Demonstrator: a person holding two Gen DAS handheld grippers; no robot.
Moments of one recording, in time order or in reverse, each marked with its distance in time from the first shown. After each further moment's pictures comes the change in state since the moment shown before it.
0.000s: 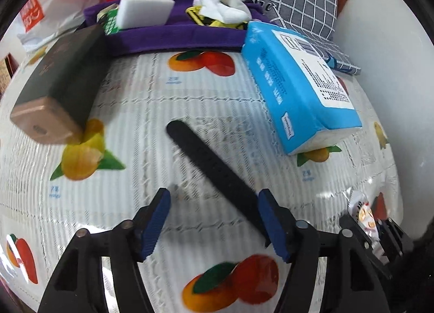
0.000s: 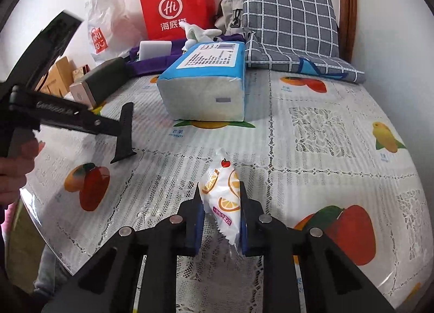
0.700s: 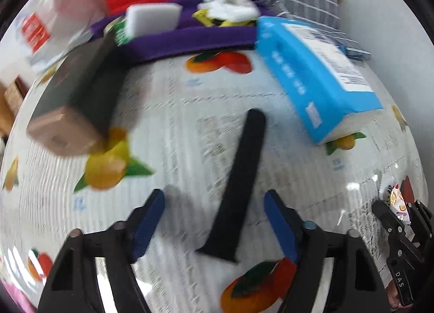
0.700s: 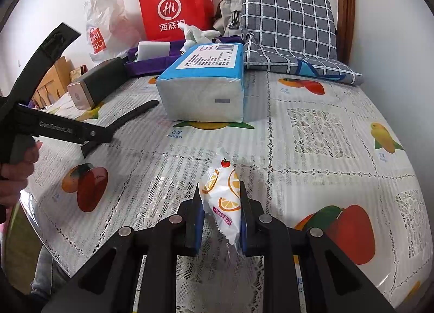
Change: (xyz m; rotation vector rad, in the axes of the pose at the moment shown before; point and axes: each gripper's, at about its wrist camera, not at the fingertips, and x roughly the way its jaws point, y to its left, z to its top) left arm -0.006 0.008 -0.008 0.103 -0.043 0.091; right arm 0.000 0.000 -0.001 0.002 -0.008 -0.014
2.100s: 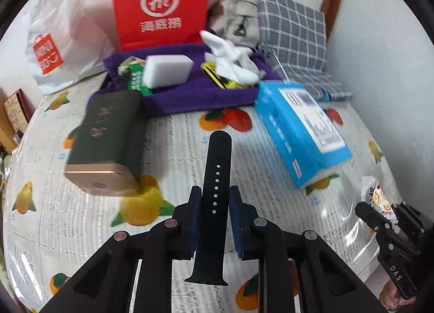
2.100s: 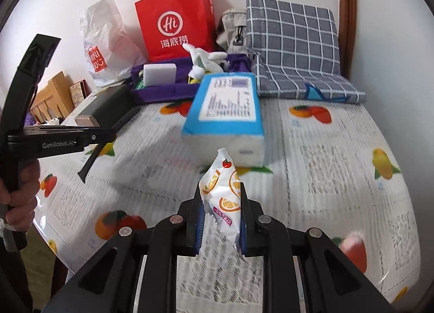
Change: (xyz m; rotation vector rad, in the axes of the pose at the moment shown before) left arm -0.052 0.047 0.022 -0.045 -0.149 -0.079; right arm -0.017 0.026 0.054 0.038 0.000 0.000
